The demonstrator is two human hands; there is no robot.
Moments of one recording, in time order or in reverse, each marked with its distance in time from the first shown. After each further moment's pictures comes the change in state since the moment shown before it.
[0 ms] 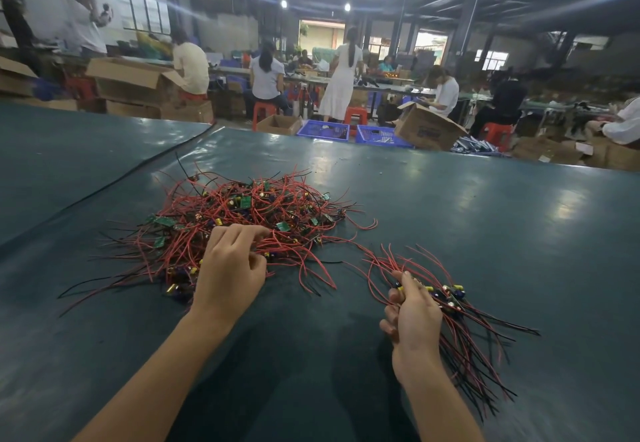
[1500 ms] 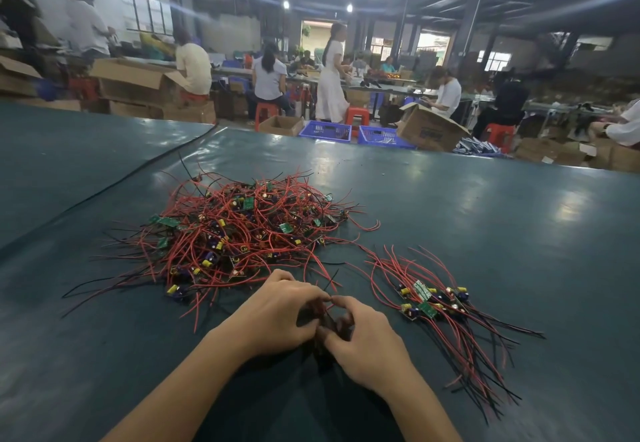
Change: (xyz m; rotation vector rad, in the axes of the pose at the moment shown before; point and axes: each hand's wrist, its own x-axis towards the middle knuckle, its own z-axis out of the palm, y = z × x) left_hand -0.024 0.020 0.021 -0.200 -0.604 0.333; right_hand -0.023 0.020 0.004 -1.288 -0.540 -0.374
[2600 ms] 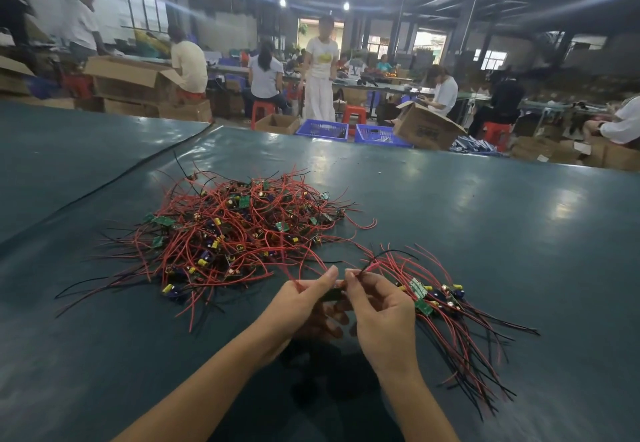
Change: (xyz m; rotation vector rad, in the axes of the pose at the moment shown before) left_hand 0.017 0.046 0.003 -1.276 -0.002 -0.717; right_hand -0.002 -0.019 -0.008 0.838 0.458 -0.091
